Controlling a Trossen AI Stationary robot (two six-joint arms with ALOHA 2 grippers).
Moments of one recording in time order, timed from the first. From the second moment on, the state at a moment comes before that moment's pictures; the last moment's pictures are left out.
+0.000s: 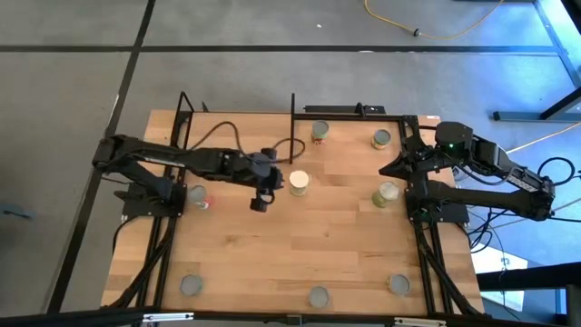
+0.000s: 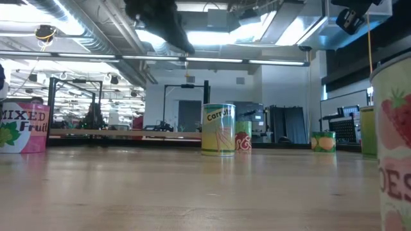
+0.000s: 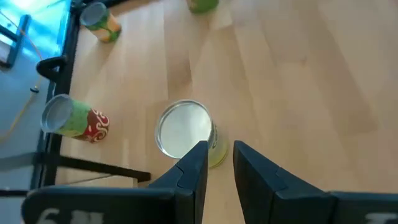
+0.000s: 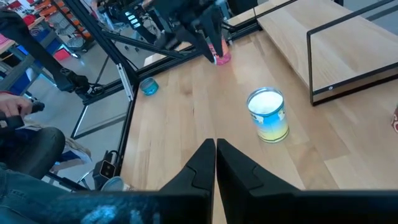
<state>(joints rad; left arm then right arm) -0.02 1.45 1.14 -0.43 -0.15 0.30 -0.34 0.57 0.88 -0.75 -0.43 0.28</state>
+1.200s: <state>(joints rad) 0.01 1.65 1.14 -0.27 -0.17 0.50 -0.34 0.57 0.88 -0.75 -0.43 0.25</state>
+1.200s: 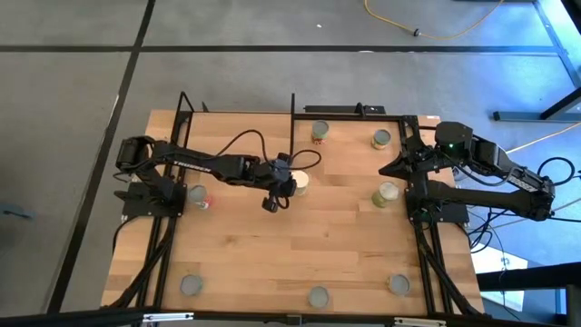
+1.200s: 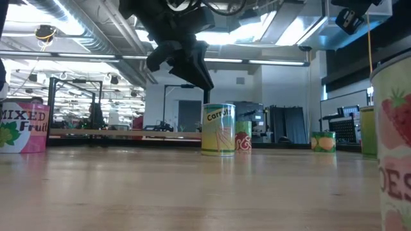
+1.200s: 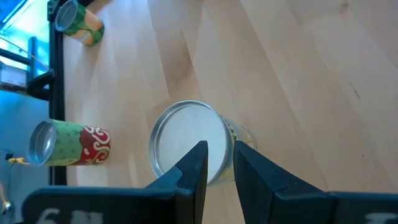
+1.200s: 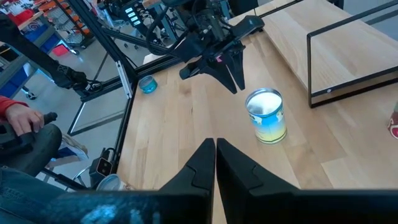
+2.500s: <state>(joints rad) 0.02 1.78 1.14 -0.18 -0.20 0.48 -0.34 0.57 0.87 -0.75 -0.43 0.25</state>
